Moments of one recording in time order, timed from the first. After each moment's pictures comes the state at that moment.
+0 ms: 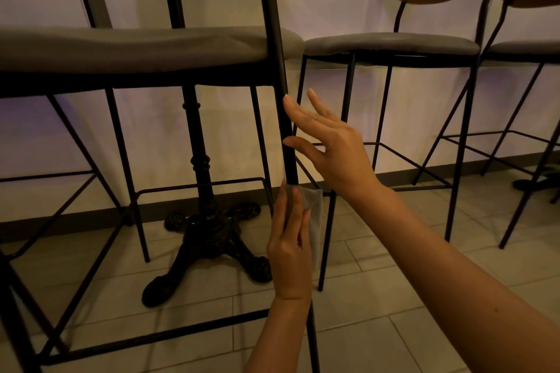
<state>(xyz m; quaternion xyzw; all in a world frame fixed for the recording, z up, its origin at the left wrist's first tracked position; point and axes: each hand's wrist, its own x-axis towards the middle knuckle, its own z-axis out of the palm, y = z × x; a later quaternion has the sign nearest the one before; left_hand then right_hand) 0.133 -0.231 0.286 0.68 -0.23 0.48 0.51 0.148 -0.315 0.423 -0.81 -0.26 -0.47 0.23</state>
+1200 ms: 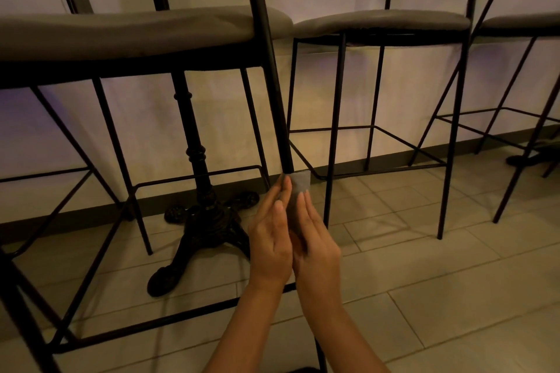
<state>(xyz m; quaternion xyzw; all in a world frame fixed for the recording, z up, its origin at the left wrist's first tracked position) 0.109 -0.189 0.300 0.65 -0.30 0.24 0.66 0.078 -0.247 0.273 -0.78 -0.04 -0.47 0.41</state>
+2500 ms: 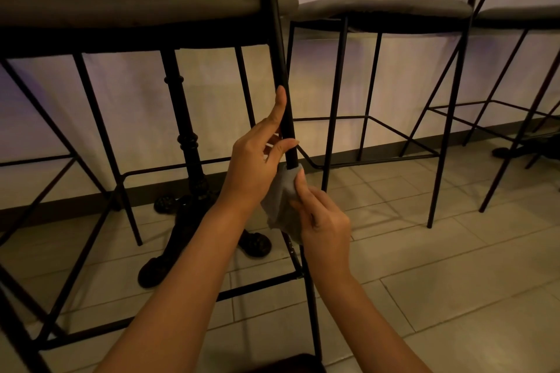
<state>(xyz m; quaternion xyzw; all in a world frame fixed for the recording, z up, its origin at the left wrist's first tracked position) 0.166 -0.170 0.375 0.71 -0.43 0.32 0.46 0.096 -0.263 0.281 -0.81 -0.03 -0.48 0.34</state>
